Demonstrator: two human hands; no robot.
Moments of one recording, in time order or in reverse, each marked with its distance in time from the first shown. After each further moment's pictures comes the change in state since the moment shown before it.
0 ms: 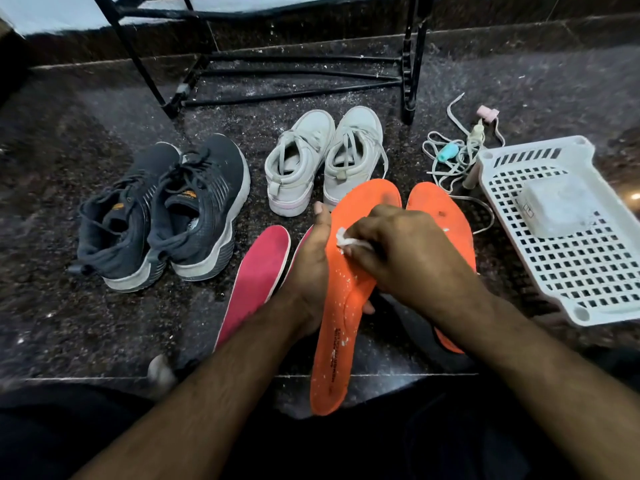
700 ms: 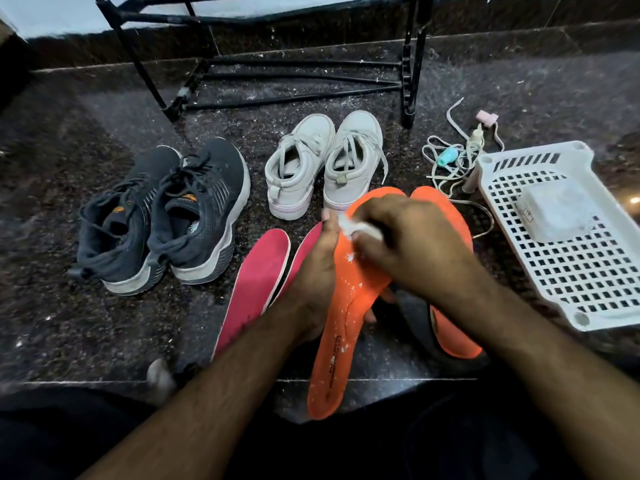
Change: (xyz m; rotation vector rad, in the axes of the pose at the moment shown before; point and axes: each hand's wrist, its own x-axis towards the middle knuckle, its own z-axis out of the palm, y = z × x) left_hand 0.000 -0.002 0.002 0.023 -0.058 -0.024; right_hand 0.009 0.006 -0.008 0.047 0.039 0.079
